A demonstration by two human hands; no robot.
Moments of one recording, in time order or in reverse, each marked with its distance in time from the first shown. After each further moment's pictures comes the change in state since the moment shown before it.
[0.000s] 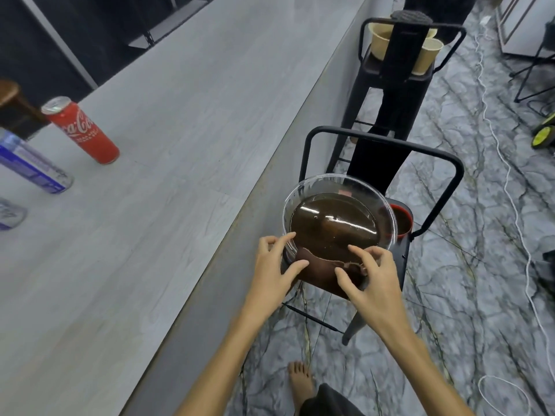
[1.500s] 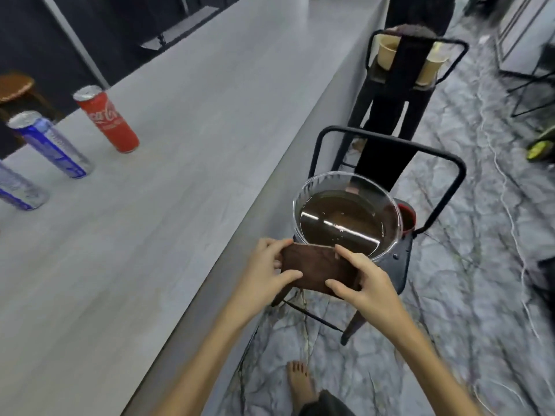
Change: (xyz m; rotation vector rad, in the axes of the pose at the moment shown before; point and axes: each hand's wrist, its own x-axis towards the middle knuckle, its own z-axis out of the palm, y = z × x) left_hand -0.044 0.021 -0.058 -0.066 -0.121 -0.057; right_hand -0.025 -0.049 -0.012 0.231 -0.303 -0.008
